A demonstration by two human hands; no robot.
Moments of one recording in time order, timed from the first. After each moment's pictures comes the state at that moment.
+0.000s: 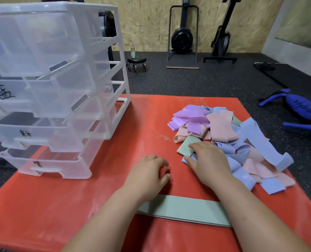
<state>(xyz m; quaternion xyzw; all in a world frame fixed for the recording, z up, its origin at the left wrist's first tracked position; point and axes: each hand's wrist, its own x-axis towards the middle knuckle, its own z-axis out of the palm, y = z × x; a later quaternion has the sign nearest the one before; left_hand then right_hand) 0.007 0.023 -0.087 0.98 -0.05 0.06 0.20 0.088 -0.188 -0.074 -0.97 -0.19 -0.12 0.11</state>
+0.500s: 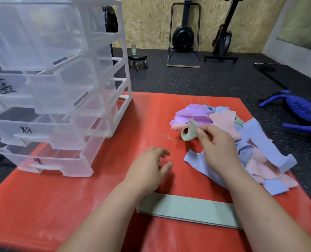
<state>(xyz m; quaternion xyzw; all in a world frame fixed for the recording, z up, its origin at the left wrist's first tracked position) 0.013 0.030 -0.075 0.95 -0.03 0.09 0.31 0.080 -0.178 -0.023 -0.87 -0.12 -0.12 0.47</state>
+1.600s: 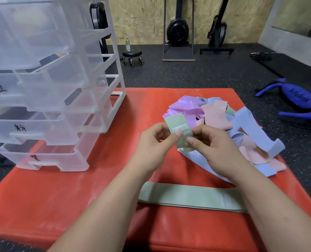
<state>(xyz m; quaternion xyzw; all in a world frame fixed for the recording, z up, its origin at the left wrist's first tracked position) 0.011 -0.020 -0.025 0.70 -0.03 0.12 0.70 0.042 -0.215 -0.011 -0.78 -0.23 0.03 0.58</state>
